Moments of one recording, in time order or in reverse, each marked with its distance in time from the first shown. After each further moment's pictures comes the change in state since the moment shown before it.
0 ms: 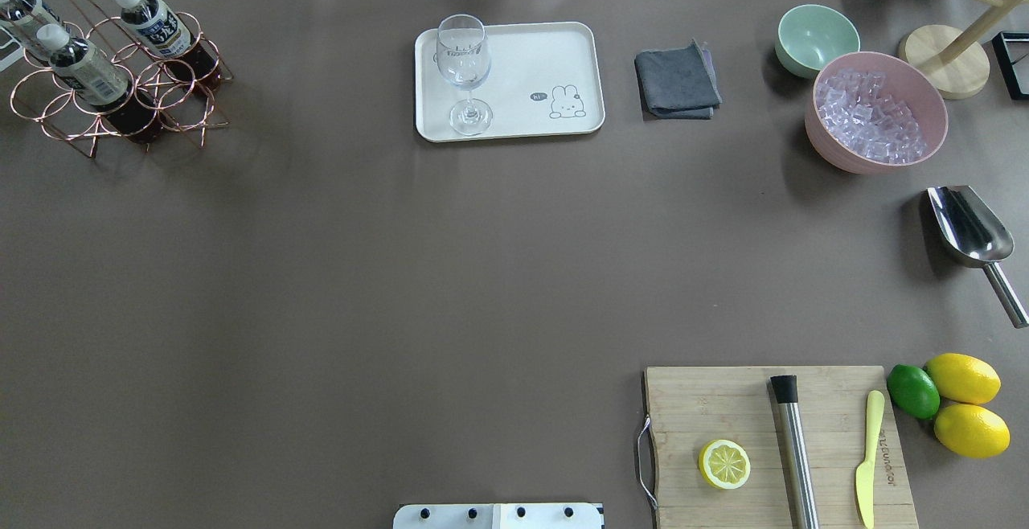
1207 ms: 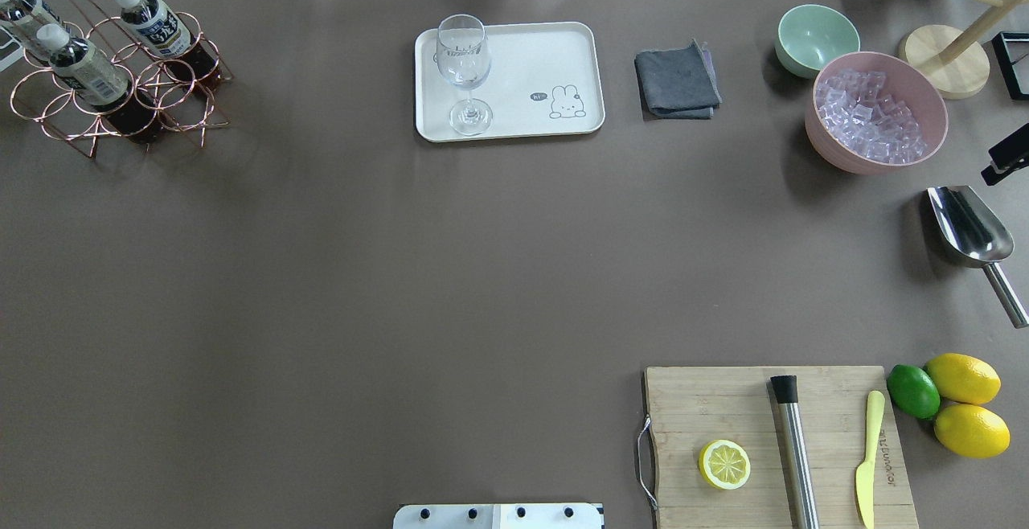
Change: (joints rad) left arm 0.050 0.046 -0.014 0.000 0.006 -0.040; right arm -0.082 0.034 0.018 0.000 0.002 0.125
